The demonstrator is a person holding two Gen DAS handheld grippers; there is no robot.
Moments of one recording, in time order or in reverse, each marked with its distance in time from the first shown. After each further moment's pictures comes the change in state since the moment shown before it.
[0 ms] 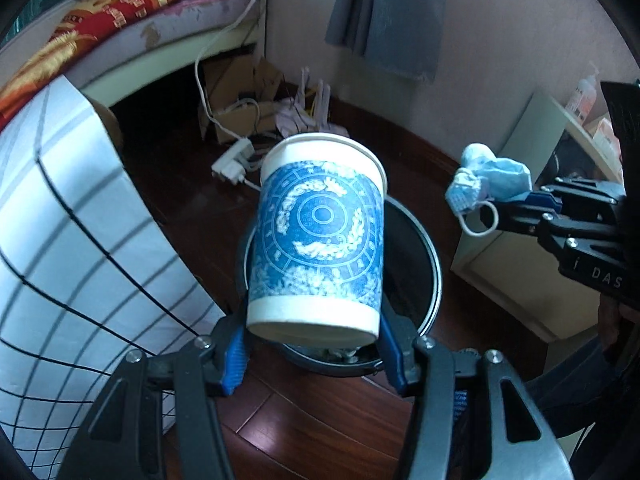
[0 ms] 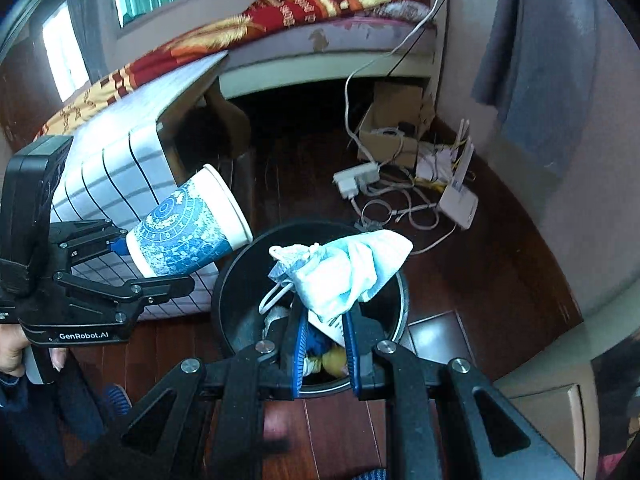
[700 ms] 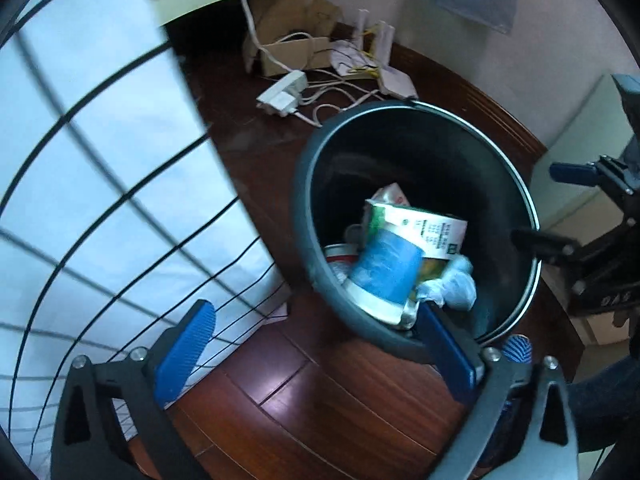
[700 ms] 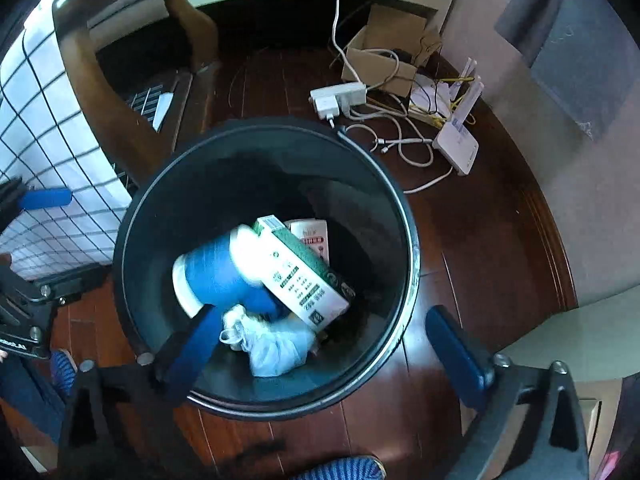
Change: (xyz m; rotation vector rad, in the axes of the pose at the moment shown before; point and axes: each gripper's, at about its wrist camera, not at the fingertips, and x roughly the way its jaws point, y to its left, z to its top) left arm 0.062 0.030 -0.035 -0.111 0.154 0.156; right arm 0.110 -0.010 -0.017 -0.051 0.229 -0.127
